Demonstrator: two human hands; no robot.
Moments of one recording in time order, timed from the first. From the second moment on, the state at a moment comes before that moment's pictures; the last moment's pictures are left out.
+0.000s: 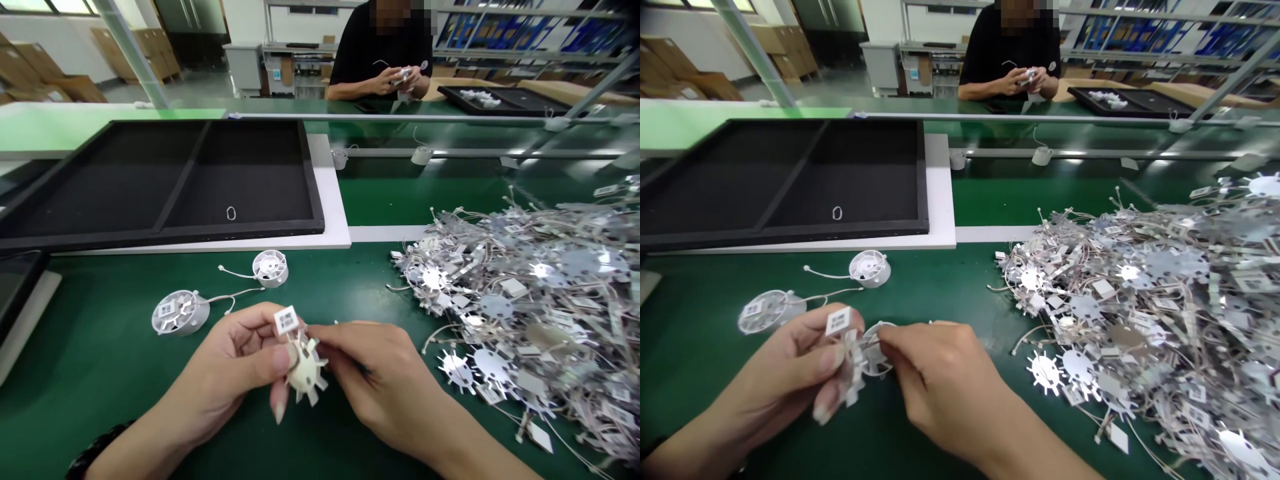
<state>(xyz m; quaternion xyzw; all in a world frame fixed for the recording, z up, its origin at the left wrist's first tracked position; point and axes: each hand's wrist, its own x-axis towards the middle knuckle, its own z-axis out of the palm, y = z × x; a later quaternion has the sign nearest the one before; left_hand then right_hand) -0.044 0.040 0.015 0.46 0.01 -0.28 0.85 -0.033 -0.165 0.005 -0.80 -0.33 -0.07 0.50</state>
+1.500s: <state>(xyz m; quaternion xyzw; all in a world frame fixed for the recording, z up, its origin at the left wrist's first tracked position) -0.042 0.059 0.015 0.73 -0.10 -0.15 0.66 -0.021 -0.177 0.021 -0.69 -0.16 0.33 0.62</state>
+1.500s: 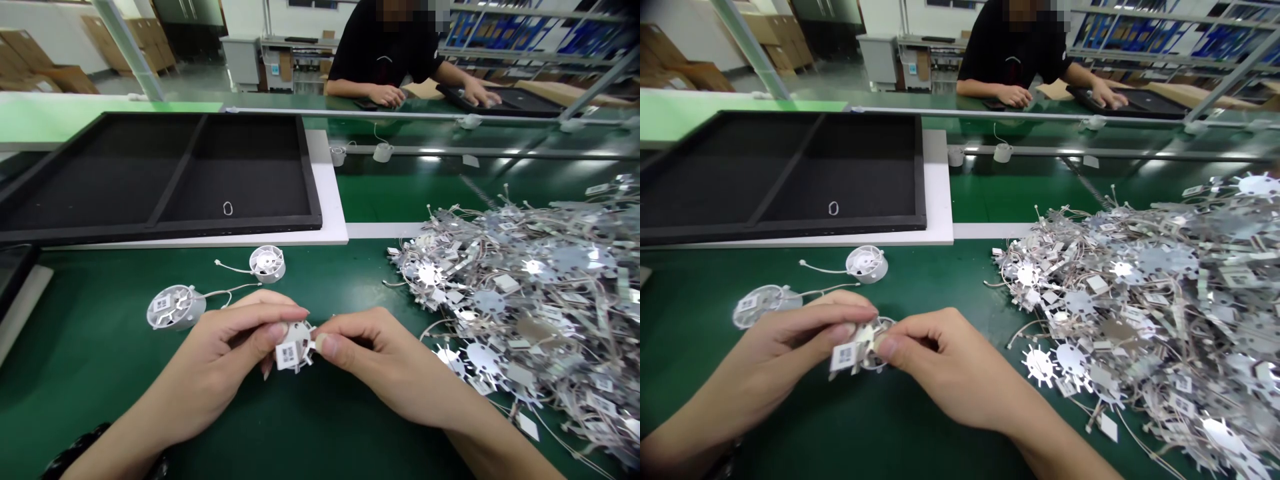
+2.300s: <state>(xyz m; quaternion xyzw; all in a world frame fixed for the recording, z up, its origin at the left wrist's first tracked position) -0.043 0.063 0.007 0.86 -0.17 -0.07 0.48 -0.028 -0.179 0.026 -0.85 -0.18 0.21 0.45</state>
